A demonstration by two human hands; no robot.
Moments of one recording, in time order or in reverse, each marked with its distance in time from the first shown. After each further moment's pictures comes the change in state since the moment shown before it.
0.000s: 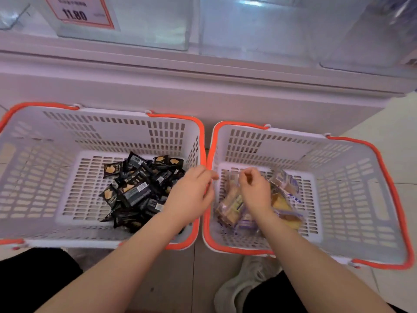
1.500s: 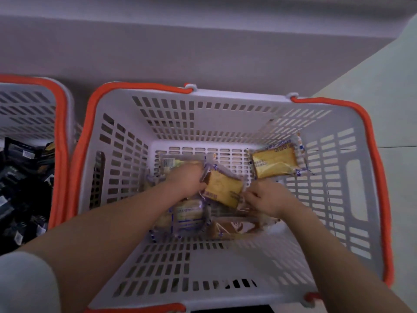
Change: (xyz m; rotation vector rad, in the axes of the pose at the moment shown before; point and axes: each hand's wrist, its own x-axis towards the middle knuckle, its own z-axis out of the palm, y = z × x) left_hand 0.147 0.015 0.227 0.212 -0.728 -0.220; right_hand 0.111 0.212 -0.105 -0.679 -0.758 -0.155
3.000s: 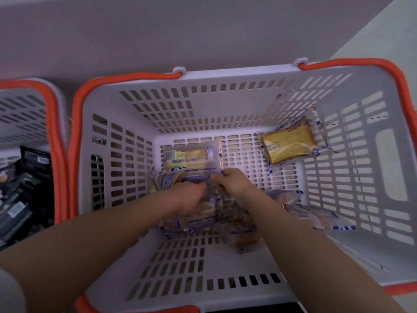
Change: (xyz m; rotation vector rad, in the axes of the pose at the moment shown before) left_hand -0.021 -0.024 0.034 0.233 -0.447 0.095; right_hand 0.062 -0.078 0.056 1.256 -0.011 0.358
